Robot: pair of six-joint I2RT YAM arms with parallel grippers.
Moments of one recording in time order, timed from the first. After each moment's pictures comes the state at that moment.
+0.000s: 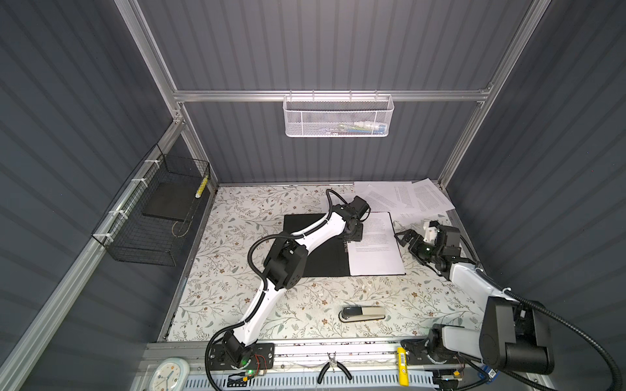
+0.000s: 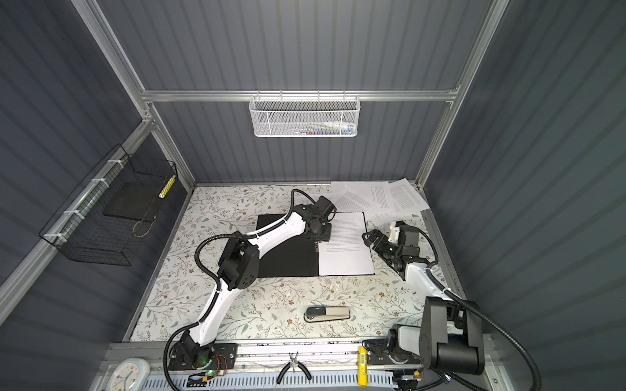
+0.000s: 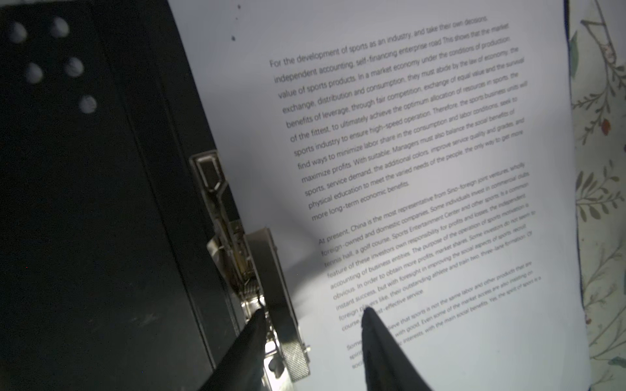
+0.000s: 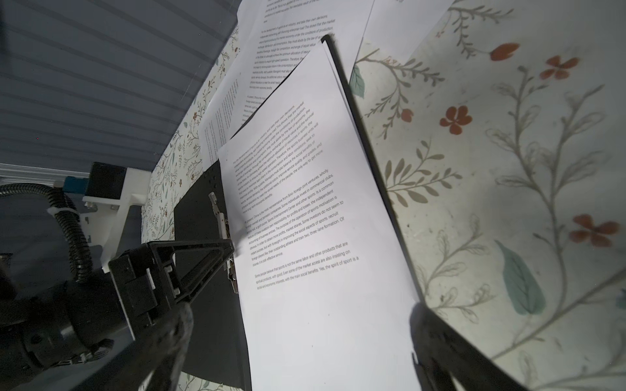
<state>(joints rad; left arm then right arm) -0.80 2.42 2.15 -0.89 -0.03 -0.54 -0.12 1.28 0.57 -0.01 -0.51 0.63</state>
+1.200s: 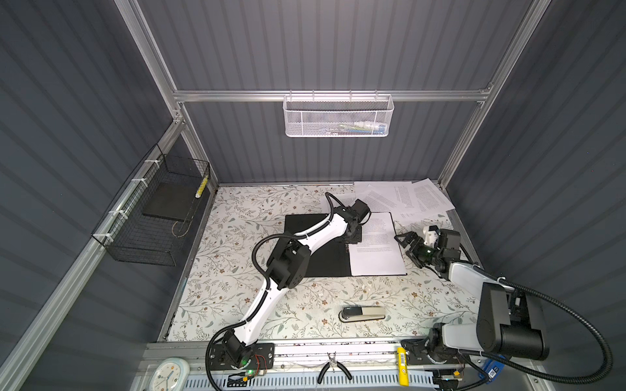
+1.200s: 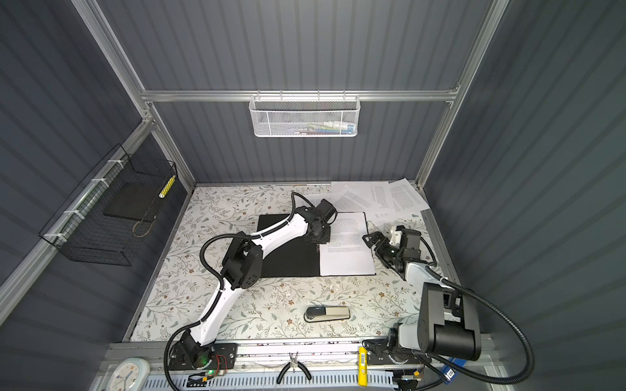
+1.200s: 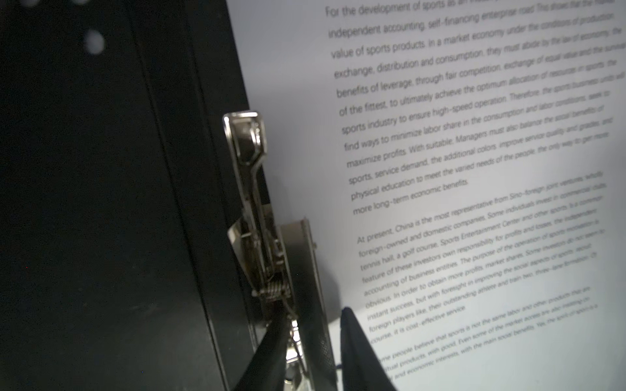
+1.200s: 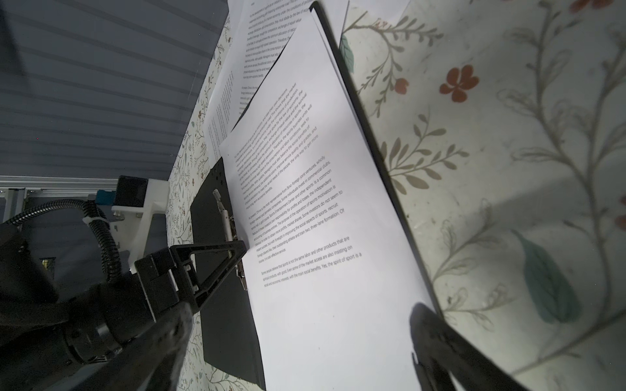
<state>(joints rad) -0.82 2.45 2.16 -0.93 -0.06 -0.63 -0.16 1.36 0.53 0.09 -0.61 0.69</state>
